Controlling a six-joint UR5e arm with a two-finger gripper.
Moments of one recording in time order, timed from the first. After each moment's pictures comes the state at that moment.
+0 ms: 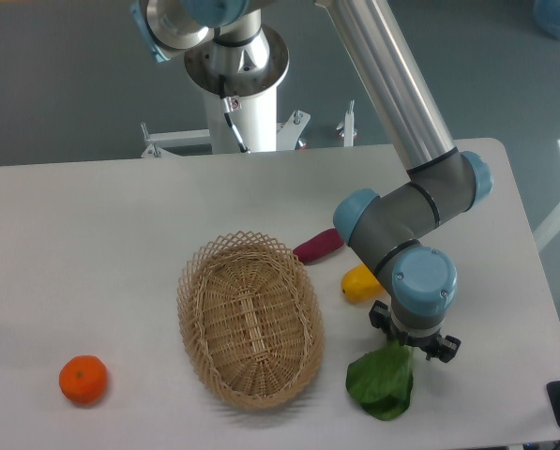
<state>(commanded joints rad) 2.54 -2.30 -1.34 -0.98 1.71 1.11</state>
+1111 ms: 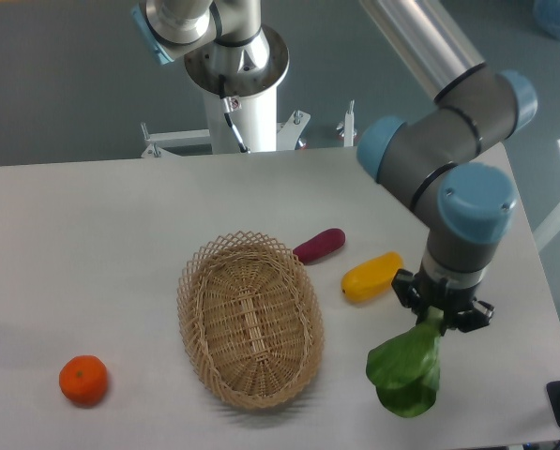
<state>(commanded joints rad) 2.61 -2.14 -1.18 -1.27 1.53 1.16</state>
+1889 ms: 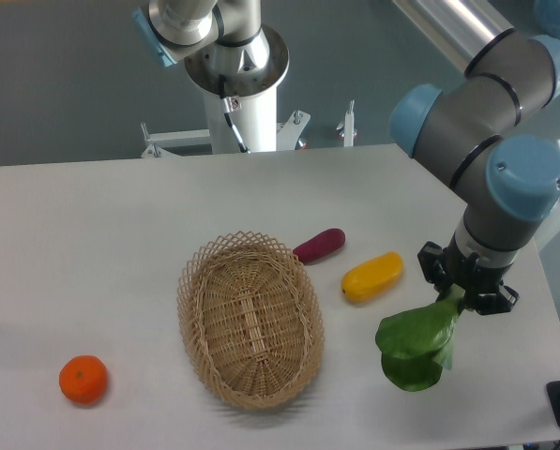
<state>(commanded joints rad) 2.64 -2.15 -1.13 -1.37 1.54 1.38</state>
